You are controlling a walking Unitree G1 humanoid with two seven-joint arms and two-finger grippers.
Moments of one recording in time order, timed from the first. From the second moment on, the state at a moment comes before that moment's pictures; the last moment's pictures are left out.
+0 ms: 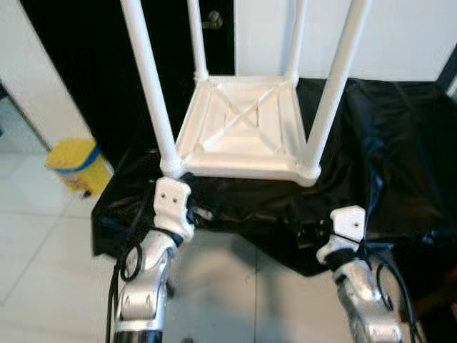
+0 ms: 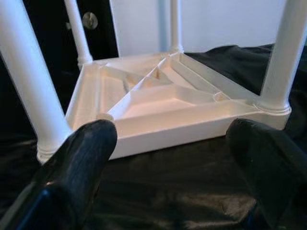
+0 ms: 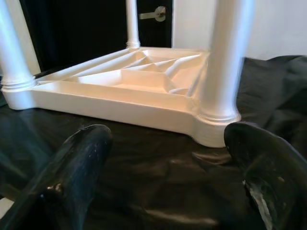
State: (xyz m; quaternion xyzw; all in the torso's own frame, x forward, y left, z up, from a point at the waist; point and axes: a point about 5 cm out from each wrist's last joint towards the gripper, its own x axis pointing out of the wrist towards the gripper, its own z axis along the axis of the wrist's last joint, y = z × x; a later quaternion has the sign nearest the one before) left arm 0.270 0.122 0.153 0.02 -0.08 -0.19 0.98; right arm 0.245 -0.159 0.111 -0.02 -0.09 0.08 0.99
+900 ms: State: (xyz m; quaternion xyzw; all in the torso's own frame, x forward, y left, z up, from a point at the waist) left arm 0.304 0.106 0.169 -0.03 -0.09 -0.15 0.98; right arm 0.285 -0.165 0.134 -0.05 -0.12 -0.02 0.99
